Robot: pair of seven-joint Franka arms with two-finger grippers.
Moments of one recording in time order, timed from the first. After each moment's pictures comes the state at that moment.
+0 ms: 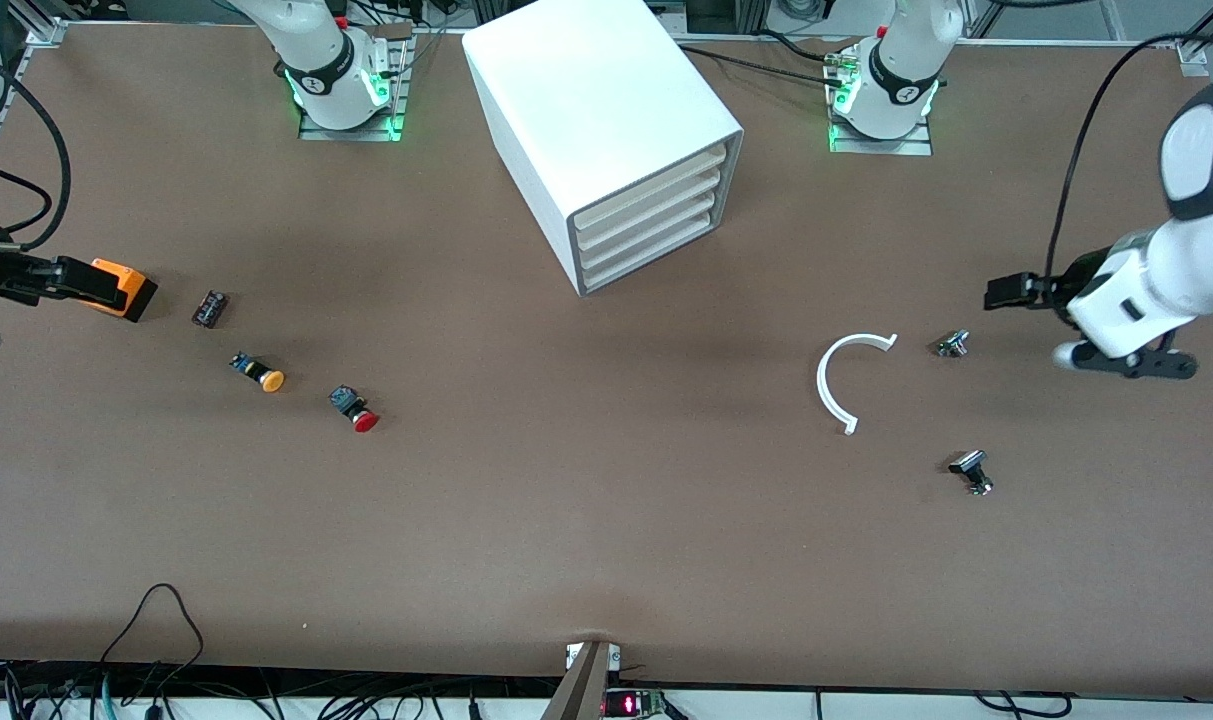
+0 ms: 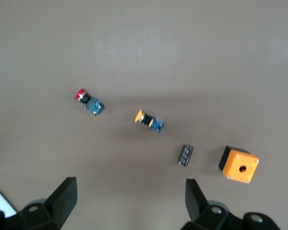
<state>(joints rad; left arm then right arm) 0.09 0.26 -0.09 -1.63 -0.07 1.58 0.06 0.08 0.24 -0.14 -1.36 0.00 1.55 -0.01</state>
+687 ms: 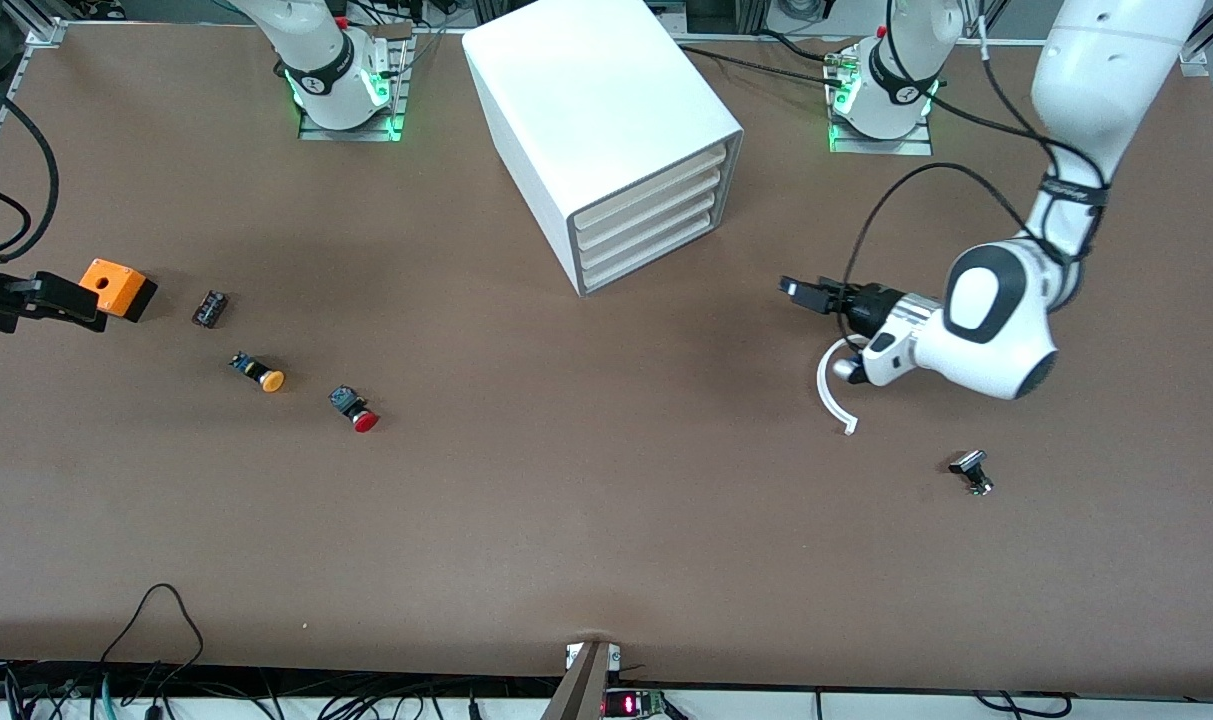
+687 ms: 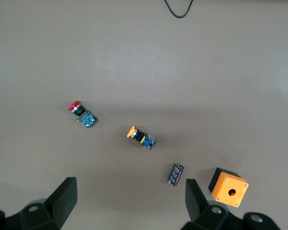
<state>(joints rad) 0.08 0.52 -0.23 -1.94 -0.74 1.69 0.15 0.06 0.25 -0.14 -1.37 0.00 1.61 -0.11</state>
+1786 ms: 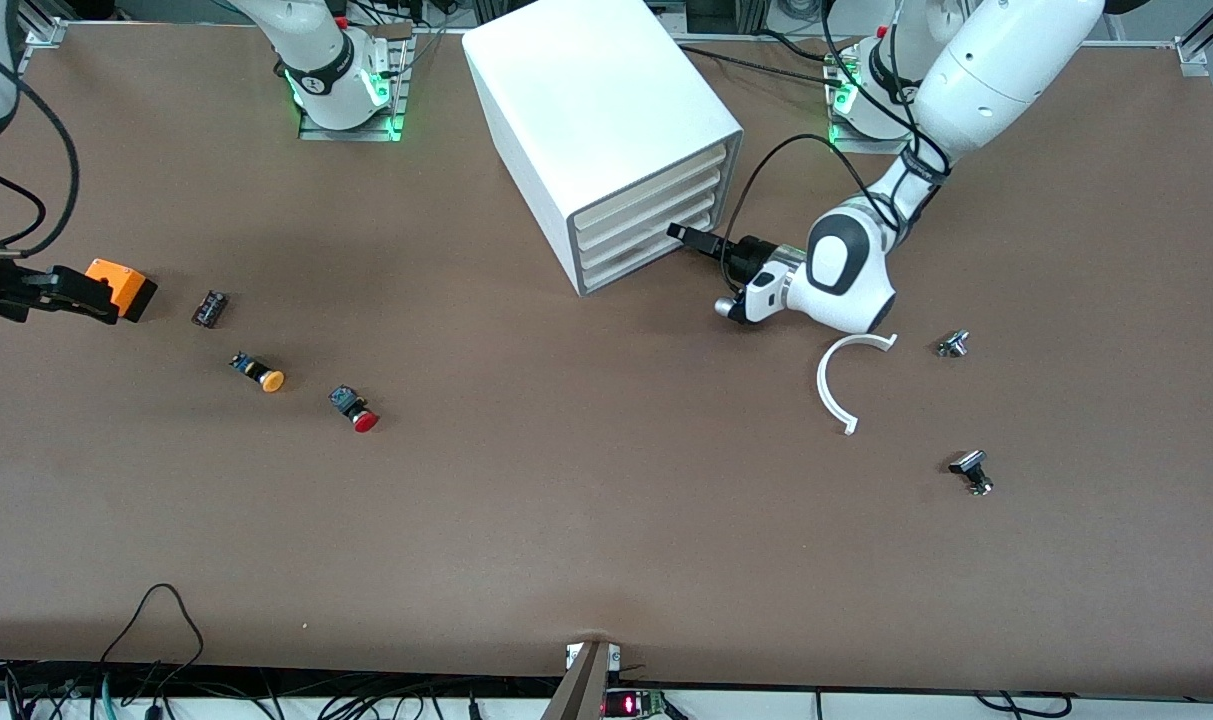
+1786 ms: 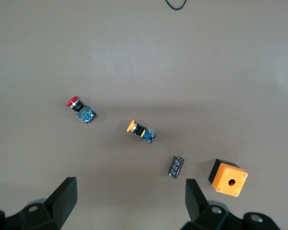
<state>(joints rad) -0.03 0.59 -0.42 -2.18 -1.12 2.01 0.54 0.08 0.23 -0.12 -1.39 -0.05 1.60 -0.05</state>
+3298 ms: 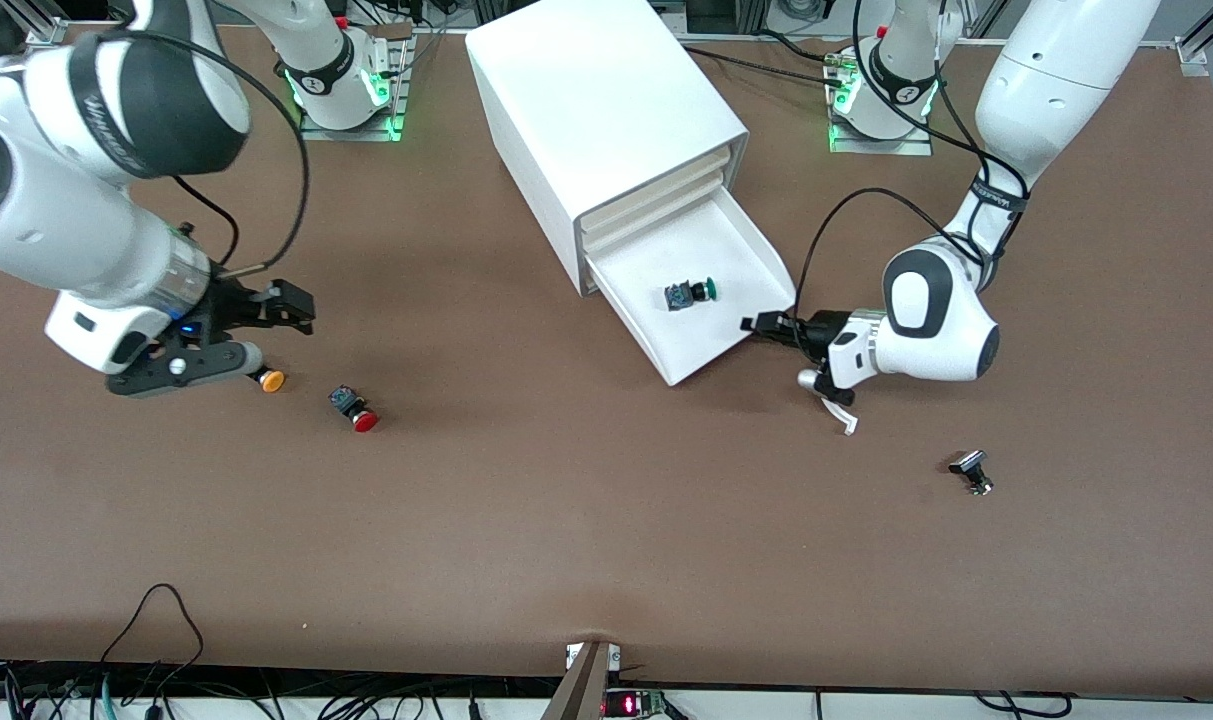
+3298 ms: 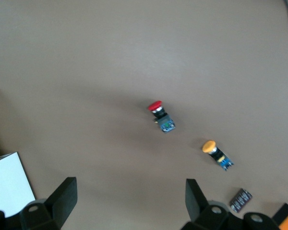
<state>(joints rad) 0.01 0.56 -0.21 -1.98 -0.87 2.11 0.59 0.33 0.32 -0.10 -1.42 0.05 1.69 -0.04</state>
